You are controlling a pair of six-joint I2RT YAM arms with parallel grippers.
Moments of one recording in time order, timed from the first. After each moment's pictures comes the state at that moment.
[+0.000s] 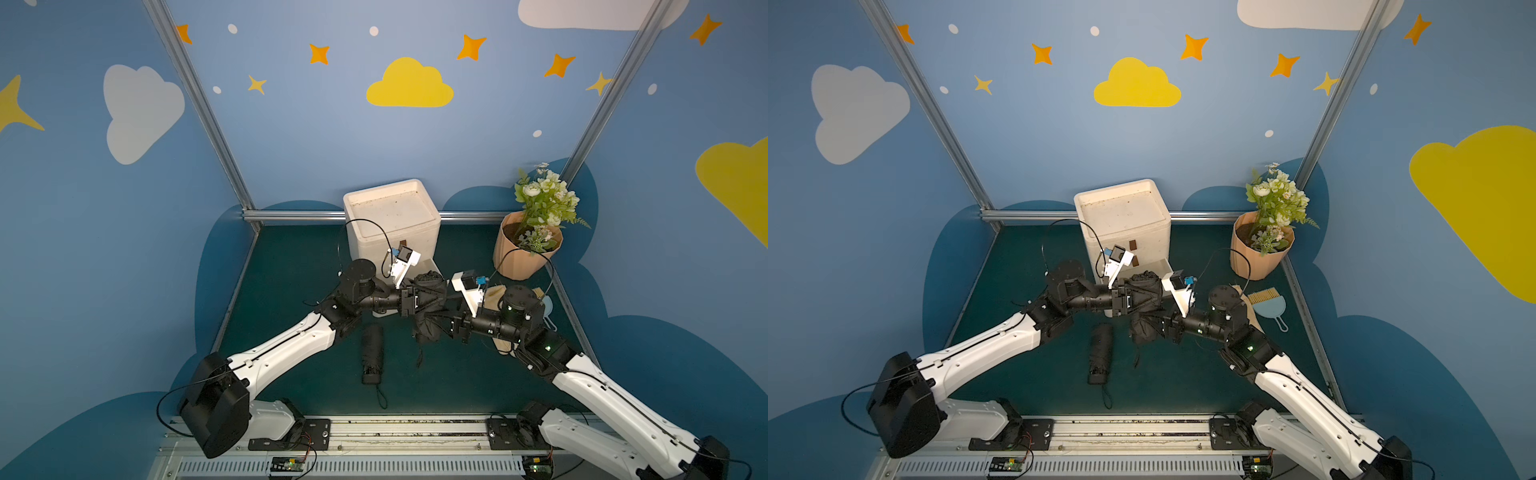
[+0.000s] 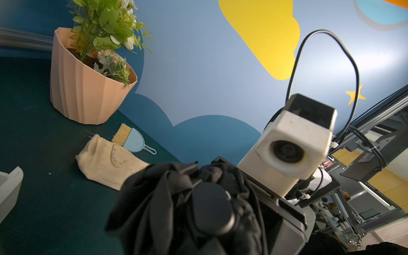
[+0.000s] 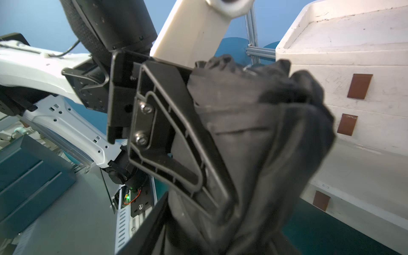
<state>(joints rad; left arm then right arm) -0.71 1.35 0.96 0.30 0.73 -0.64 0.69 0.87 0.74 -0.08 -0.55 0.20</state>
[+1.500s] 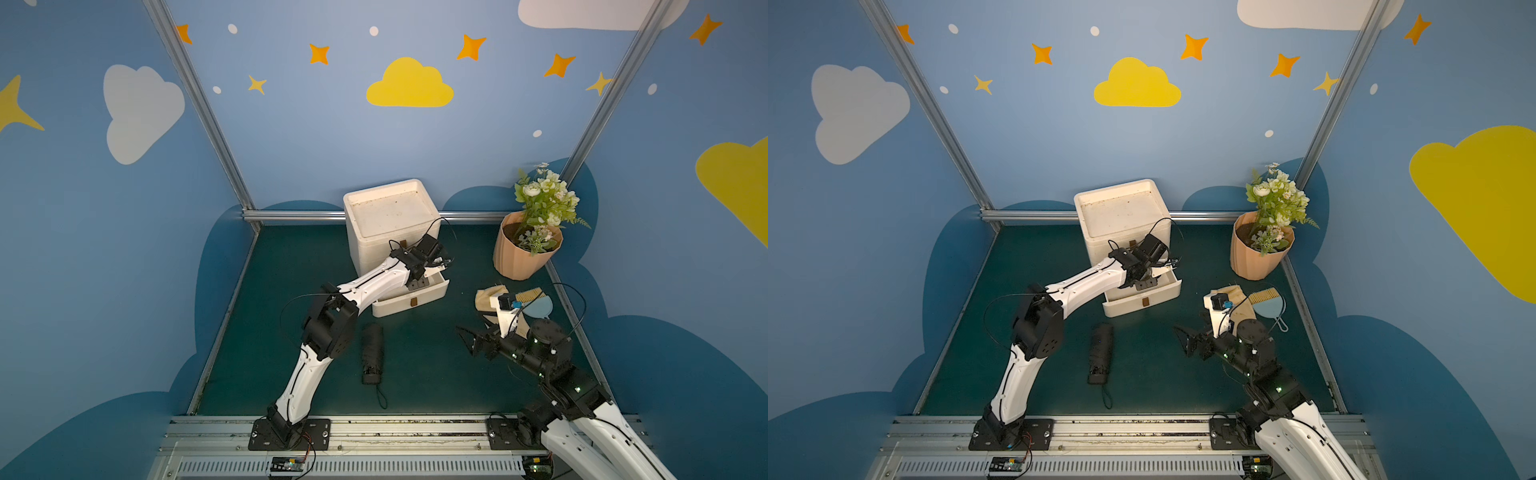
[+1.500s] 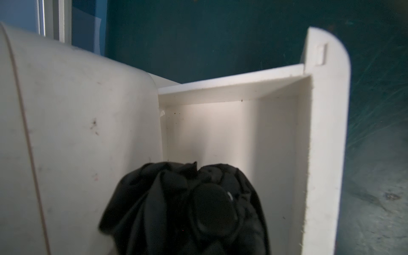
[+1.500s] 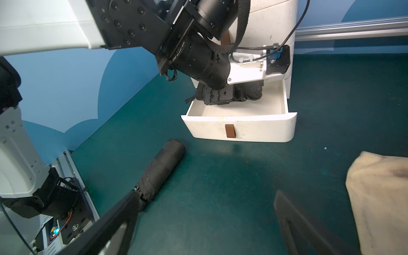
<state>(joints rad) -0.73 2.24 1.97 -0.74 -0.31 0.66 0.54 0.49 0.51 -0.34 -0.26 0.26</state>
